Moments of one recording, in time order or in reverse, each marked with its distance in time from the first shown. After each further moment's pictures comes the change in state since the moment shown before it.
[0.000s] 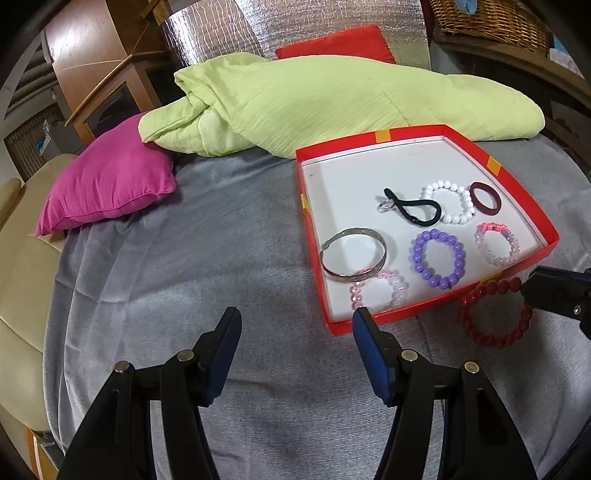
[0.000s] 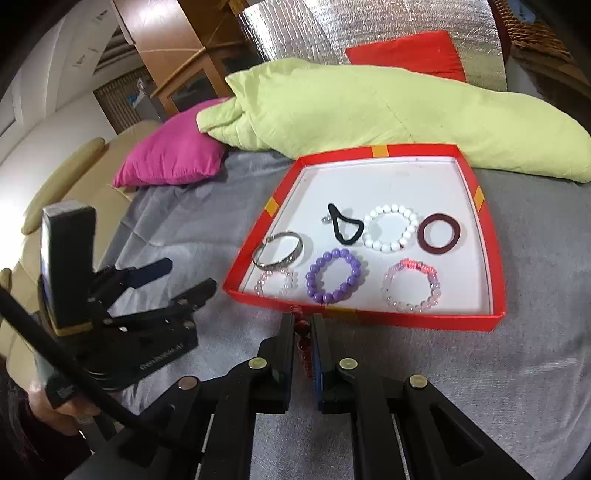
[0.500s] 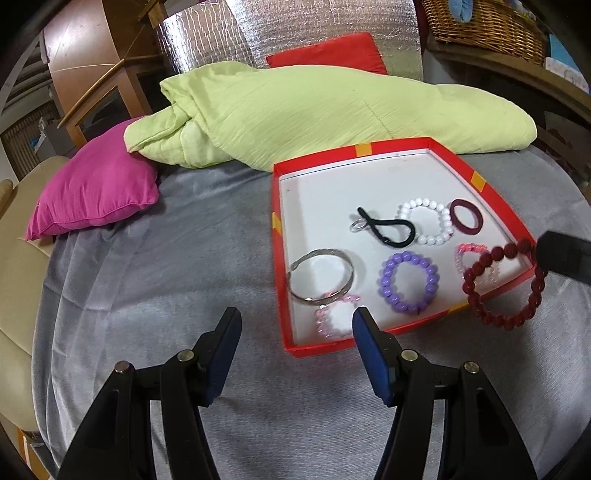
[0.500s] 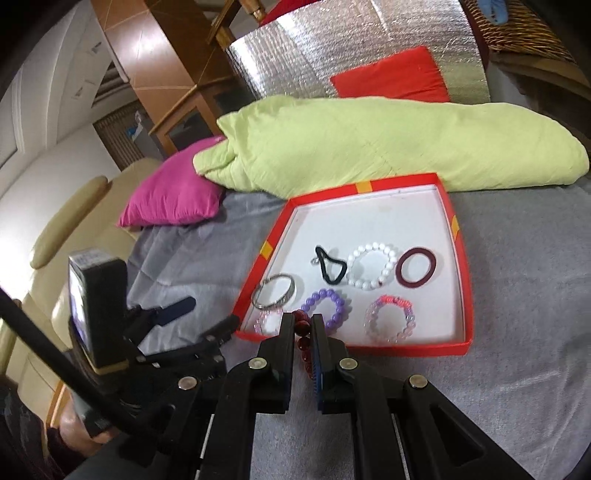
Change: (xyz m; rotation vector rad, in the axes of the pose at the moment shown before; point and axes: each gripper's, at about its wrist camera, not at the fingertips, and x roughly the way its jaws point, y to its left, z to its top) left arm -0.001 -0.024 0.016 -0.018 -0.024 -0.043; right arm -0.033 -0.021 0.018 0.071 -0.117 0.030
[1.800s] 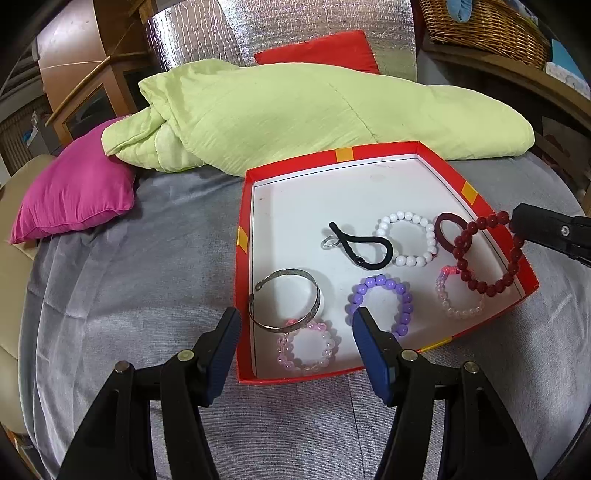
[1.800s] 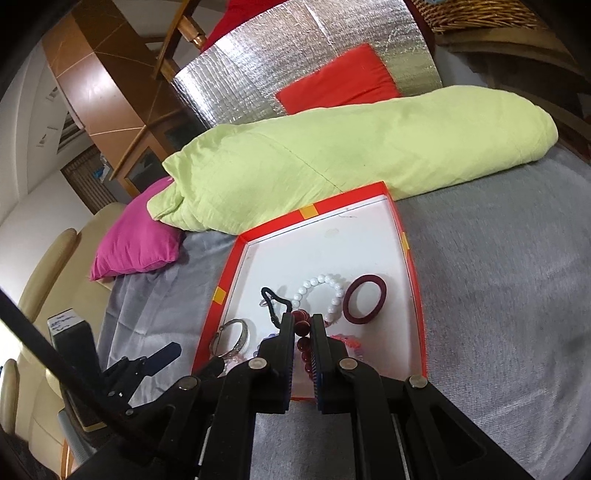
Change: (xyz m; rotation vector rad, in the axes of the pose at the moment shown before) left arm 0.015 -0.020 0.017 -0.013 0.015 -0.041; right arm 0.012 -0.052 0.026 0.173 -0.053 -0.078
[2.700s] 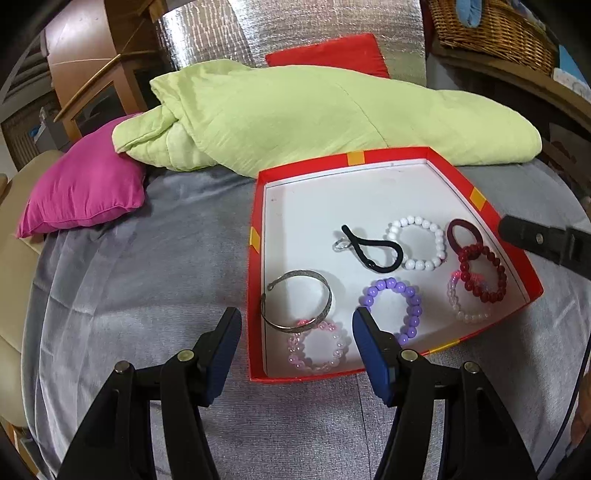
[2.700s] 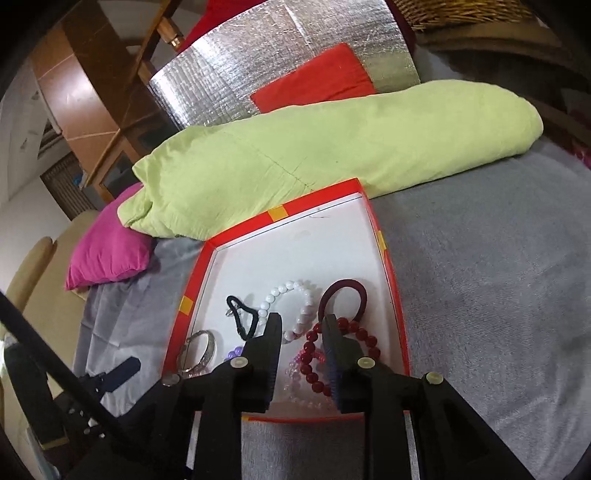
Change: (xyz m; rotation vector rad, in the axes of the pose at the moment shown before) left arm -0.003 0.006 0.000 -0.032 -0.010 0.024; right arm 0.019 -0.010 -0.001 0.012 -0.018 -0.098
